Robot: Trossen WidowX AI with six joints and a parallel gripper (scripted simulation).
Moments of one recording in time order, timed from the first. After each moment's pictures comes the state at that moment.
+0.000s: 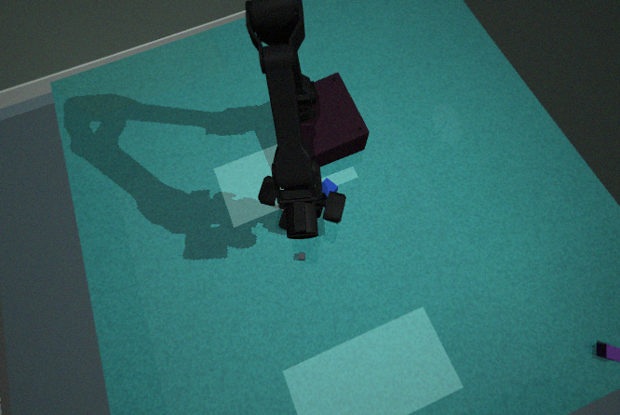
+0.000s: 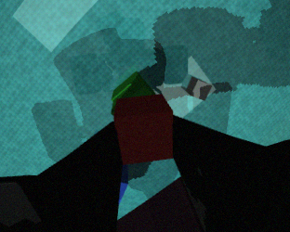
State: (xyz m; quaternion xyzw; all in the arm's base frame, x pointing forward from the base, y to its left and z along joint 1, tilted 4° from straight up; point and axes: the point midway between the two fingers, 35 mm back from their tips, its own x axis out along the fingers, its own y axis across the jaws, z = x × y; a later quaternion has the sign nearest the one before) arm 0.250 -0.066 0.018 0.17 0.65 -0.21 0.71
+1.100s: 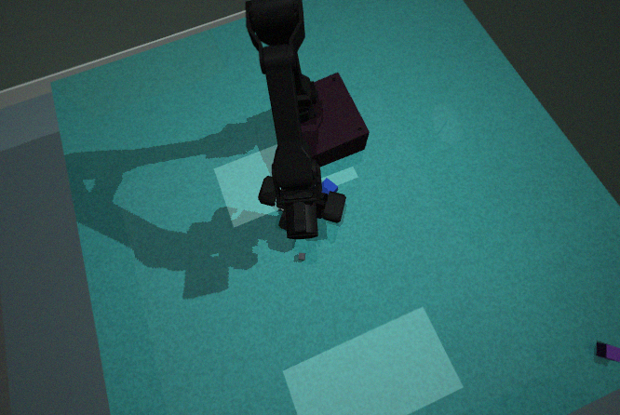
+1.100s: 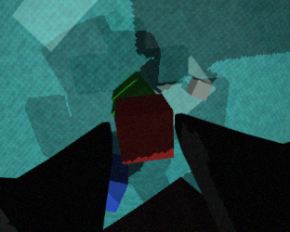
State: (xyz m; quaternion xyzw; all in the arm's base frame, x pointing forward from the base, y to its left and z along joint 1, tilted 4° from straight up) arm 0.250 -0.066 0.017 0.17 0.65 -0.21 0.71
